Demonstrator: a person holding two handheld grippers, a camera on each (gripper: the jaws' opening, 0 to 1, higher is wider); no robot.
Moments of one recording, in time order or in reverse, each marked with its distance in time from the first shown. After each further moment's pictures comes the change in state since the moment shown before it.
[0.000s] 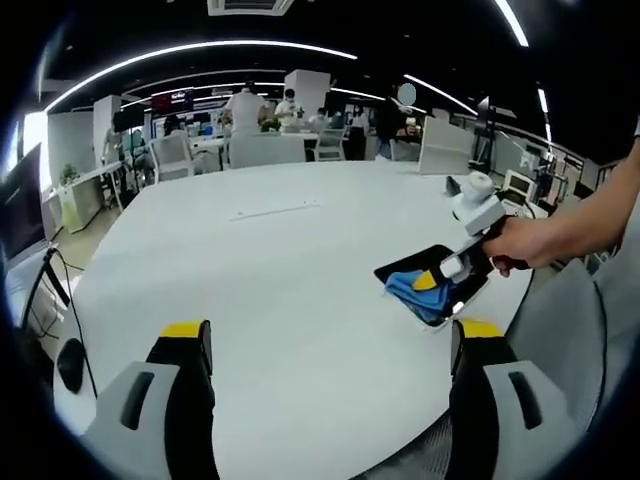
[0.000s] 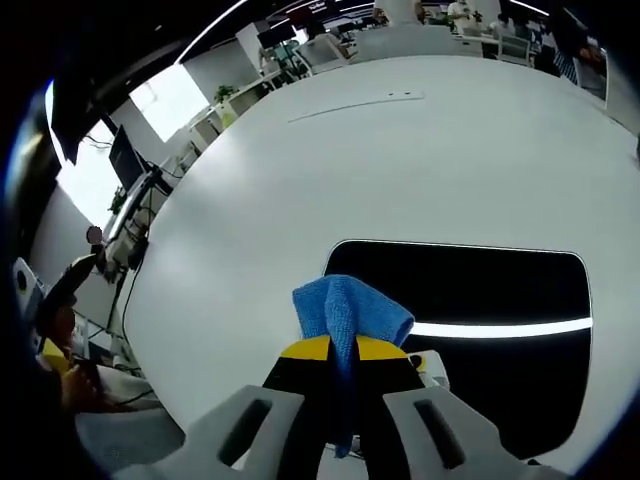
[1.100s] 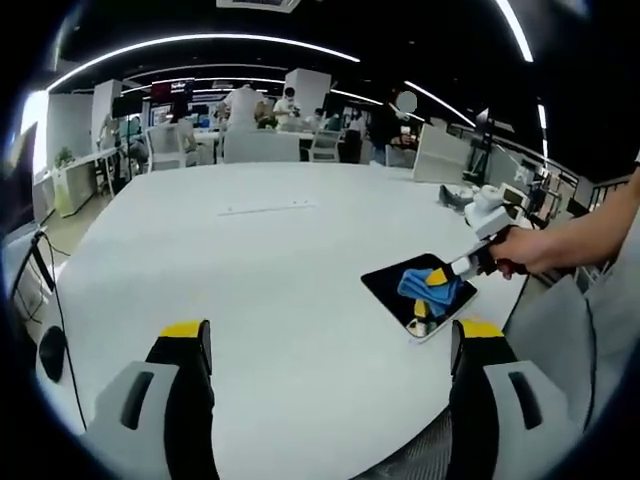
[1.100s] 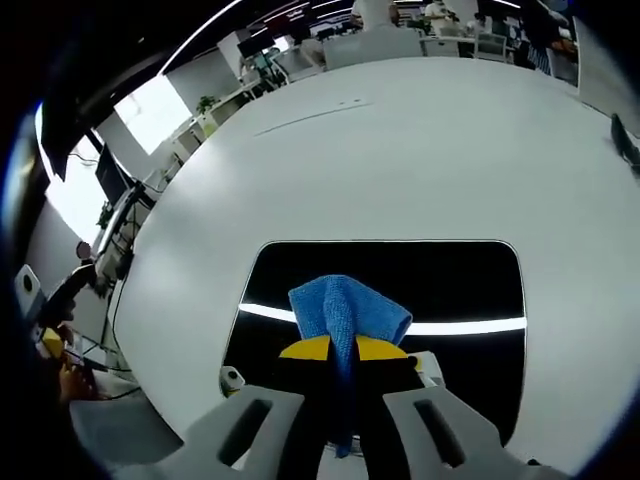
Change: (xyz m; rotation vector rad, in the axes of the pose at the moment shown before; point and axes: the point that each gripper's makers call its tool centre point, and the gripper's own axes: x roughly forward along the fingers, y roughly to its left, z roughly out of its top) left arm 0.010 -0.008 0.007 -0.045 -0.038 -0.029; right arm -0.032 -0.071 -0.007 0.058 -0.027 -0.062
